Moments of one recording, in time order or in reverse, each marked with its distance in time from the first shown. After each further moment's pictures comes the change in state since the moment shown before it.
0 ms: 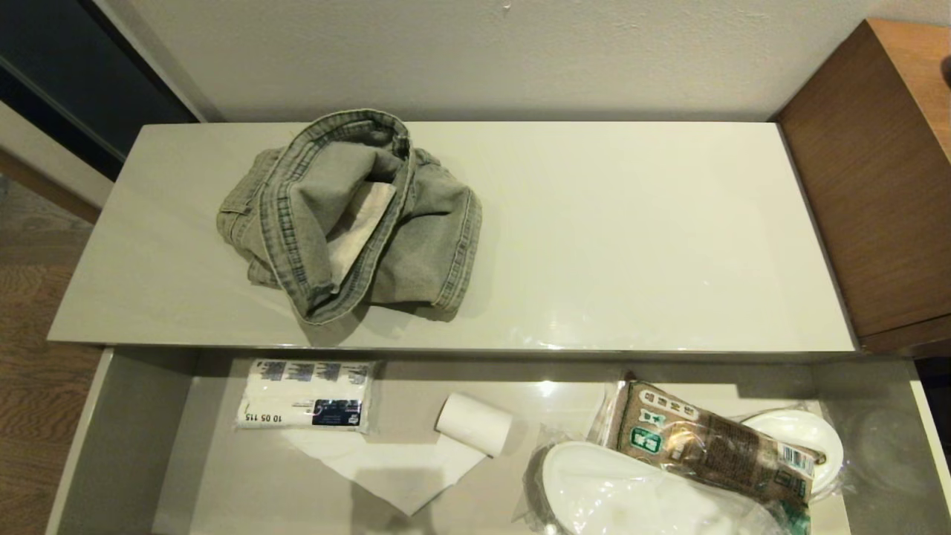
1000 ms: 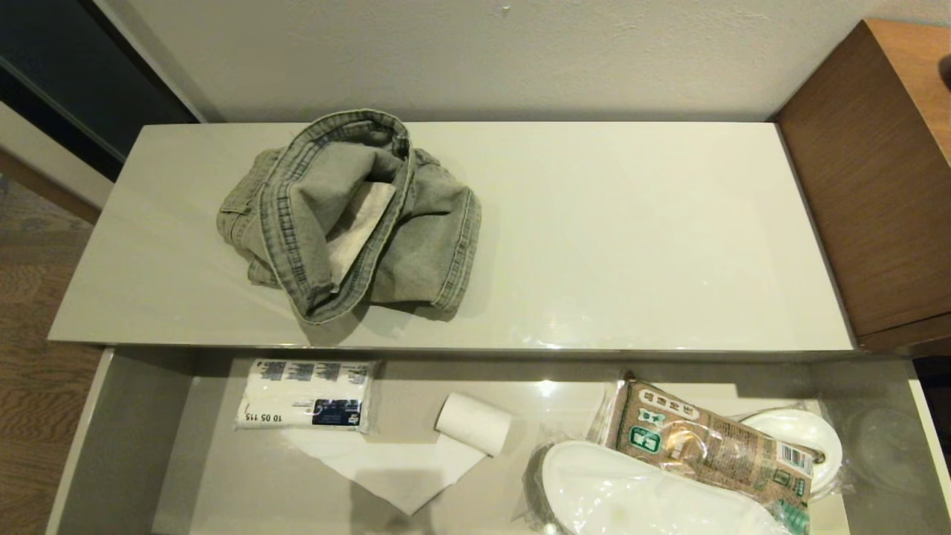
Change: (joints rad) left arm 0.000 0.000 0.000 0.000 0.000 0.000; right arm -0.344 -0.597 0.093 0.480 0.367 -0.240
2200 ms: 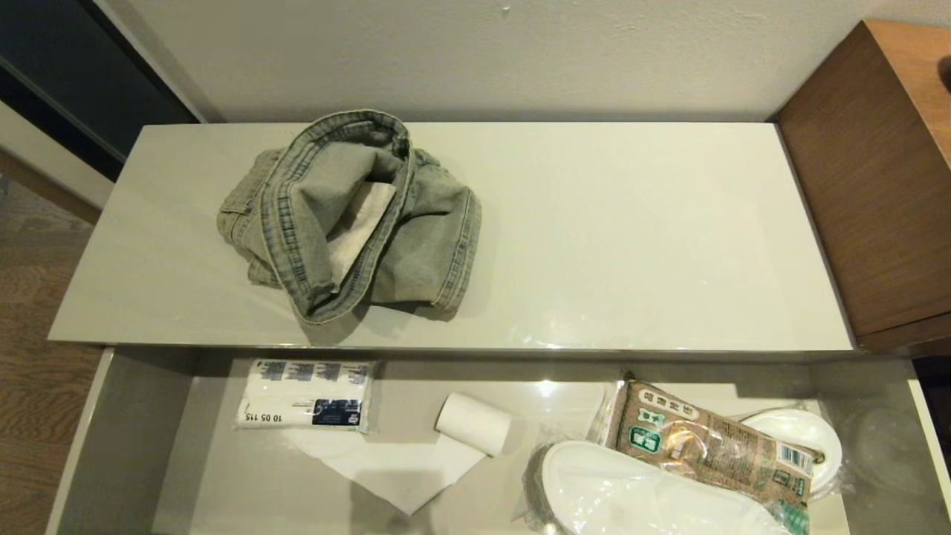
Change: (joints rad) left arm 0.000 0.000 0.000 0.000 0.000 0.000; right arm -0.008 -0.217 0.948 -1.363 -0.020 -0.179
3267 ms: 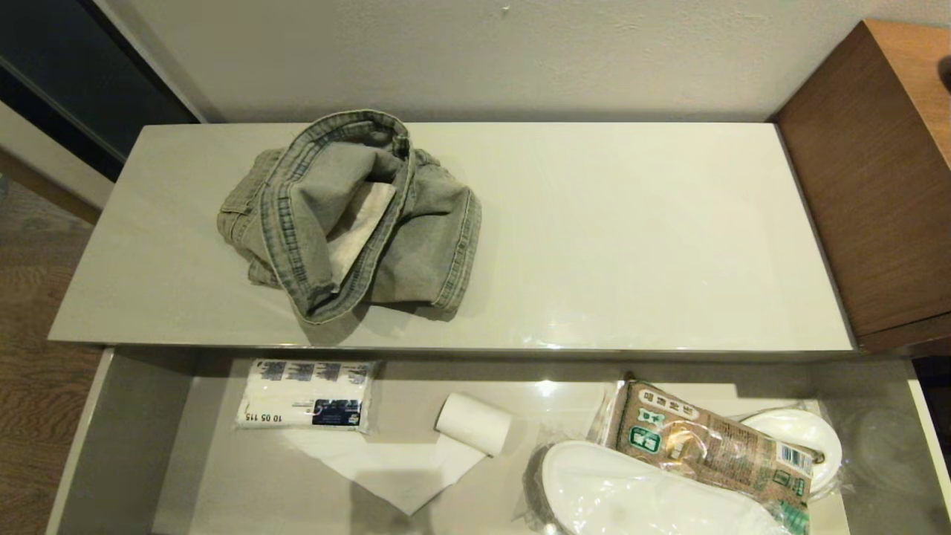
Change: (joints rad) left arm 0.000 0.000 -0.004 0.011 -0.013 0.079; right arm 0.000 0.000 0.014 0.041 -0.013 0.064
